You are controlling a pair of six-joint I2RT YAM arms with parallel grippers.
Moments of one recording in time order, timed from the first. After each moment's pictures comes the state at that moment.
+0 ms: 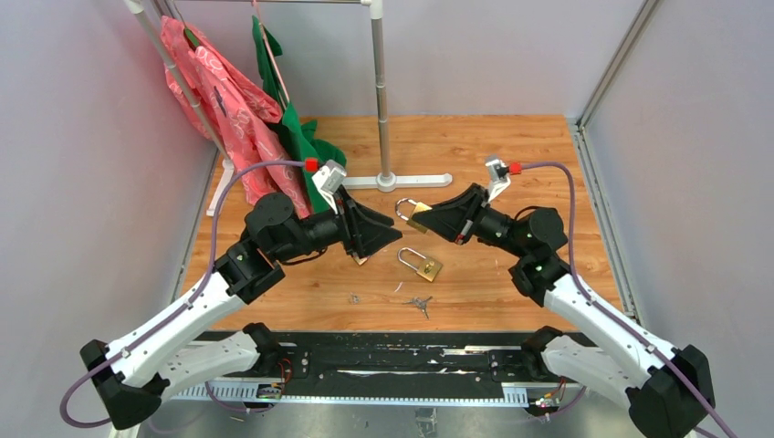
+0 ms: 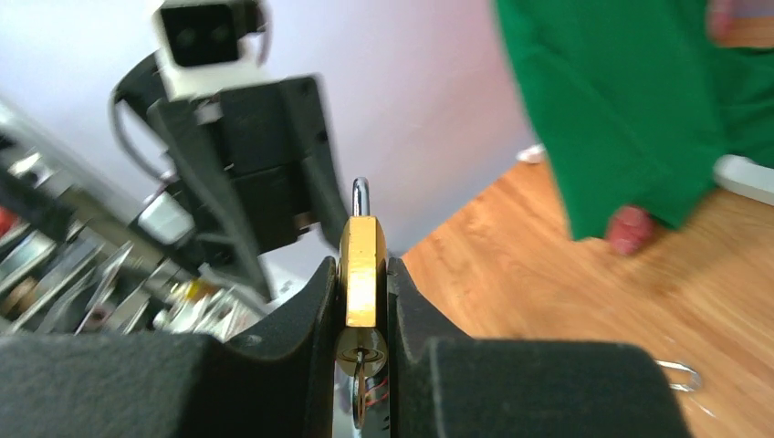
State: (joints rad) left arm -0.82 0.88 0.90 0.04 0.33 -0.53; right arm 0.61 0.92 0.64 0.66 -0.61 0.87
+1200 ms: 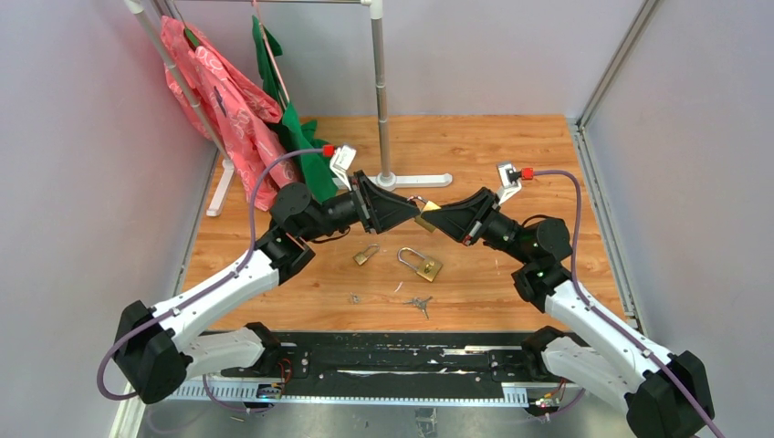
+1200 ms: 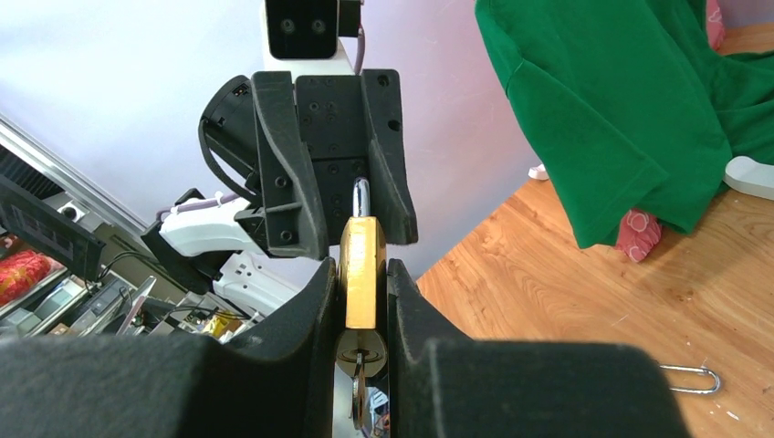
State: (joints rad) left arm -0.72 1.10 0.81 0.47 0.49 -0.80; right arm 0.54 0.87 0.53 0.75 -0.55 0.99
